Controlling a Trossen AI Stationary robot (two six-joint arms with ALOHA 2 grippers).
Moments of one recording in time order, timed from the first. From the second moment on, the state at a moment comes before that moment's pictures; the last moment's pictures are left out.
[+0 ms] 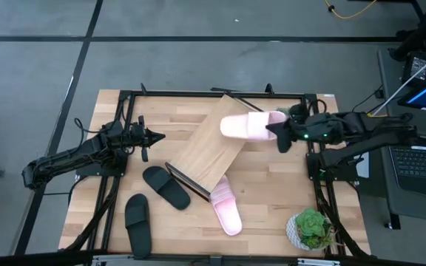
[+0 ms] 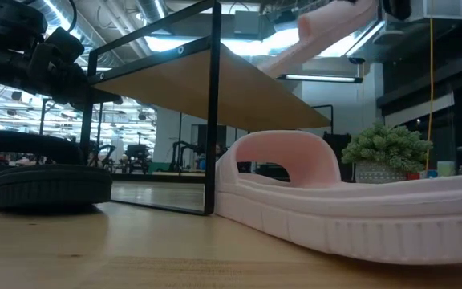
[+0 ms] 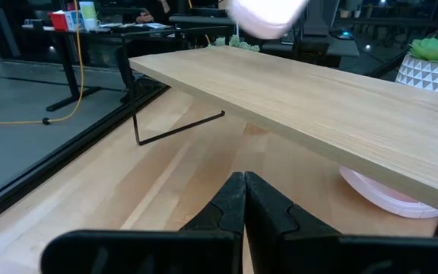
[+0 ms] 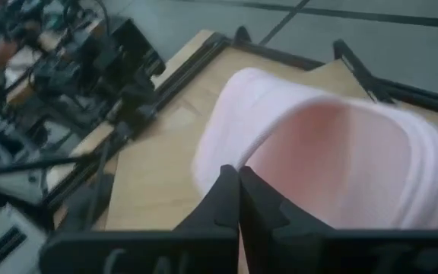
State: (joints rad) left arm 0.48 0.18 0.05 -0.03 0.22 0.00; right arm 0.16 0.96 1.14 -0.71 0.50 0.83
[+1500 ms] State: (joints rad) left arm 0.48 0.18 0.05 -0.03 0.22 -0.07; right arm 0.25 1.44 1.14 -0.20 0.57 1.04
